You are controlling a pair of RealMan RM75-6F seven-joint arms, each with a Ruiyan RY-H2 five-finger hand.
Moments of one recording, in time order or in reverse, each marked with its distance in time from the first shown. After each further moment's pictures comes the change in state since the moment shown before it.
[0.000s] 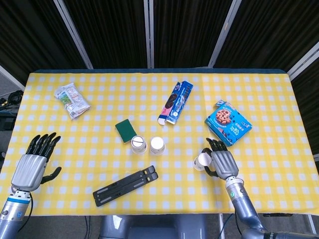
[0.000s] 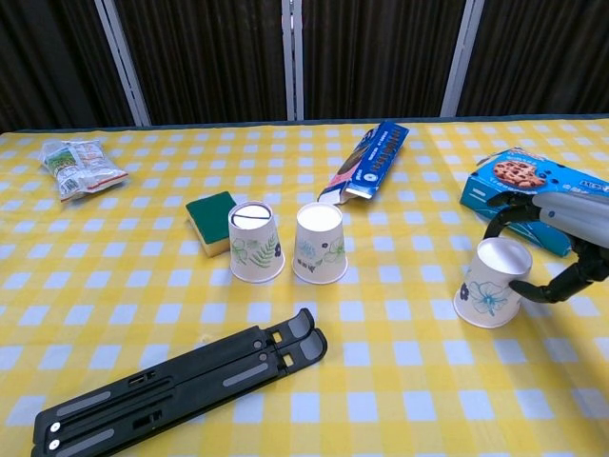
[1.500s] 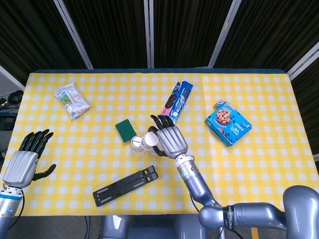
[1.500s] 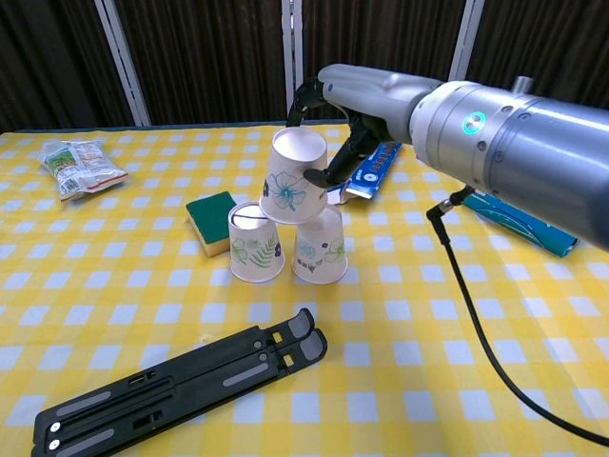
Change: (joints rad) left arm -0.014 0.060 -0.013 0.027 -0.026 -0.033 -0.175; right arm 0.391 -0.211 0.285 -0.044 0.233 -0.011 -0.261
